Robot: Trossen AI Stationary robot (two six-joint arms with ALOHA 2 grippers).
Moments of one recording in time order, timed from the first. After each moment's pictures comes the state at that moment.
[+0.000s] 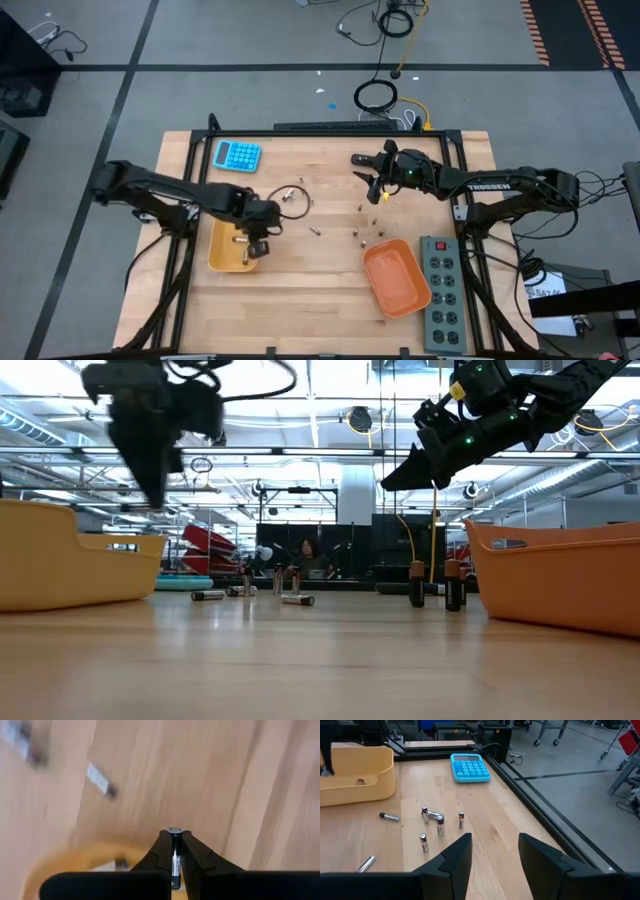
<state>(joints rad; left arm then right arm) -0.11 1.37 0.99 -0.91 0.05 -0.39 -0.33 1.24 0.58 0.35 0.08 -0.07</state>
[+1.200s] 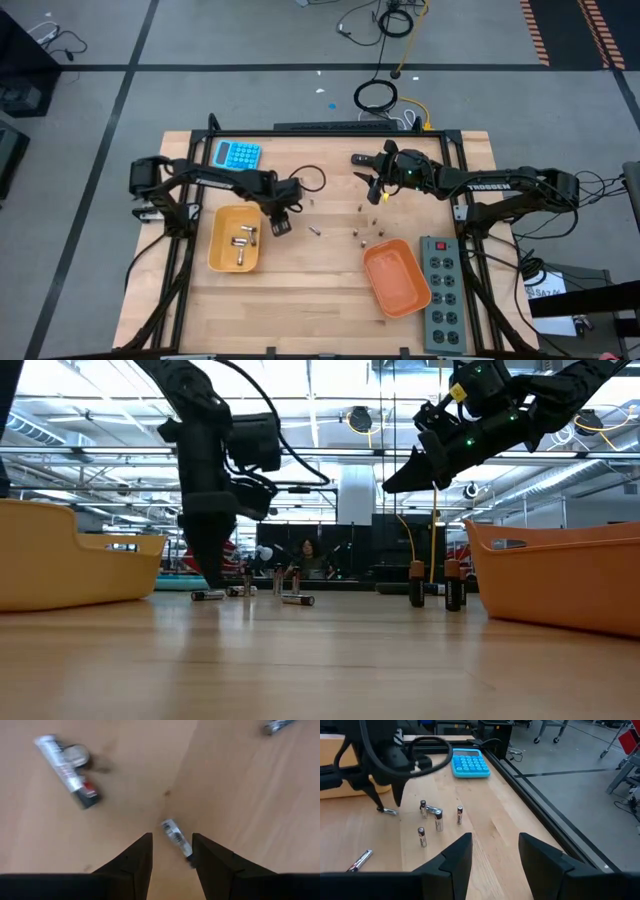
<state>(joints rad) 0.18 1.69 0.97 -0.65 0.07 -0.20 -0.33 1.24 0.58 0.33 0.08 -0.09</state>
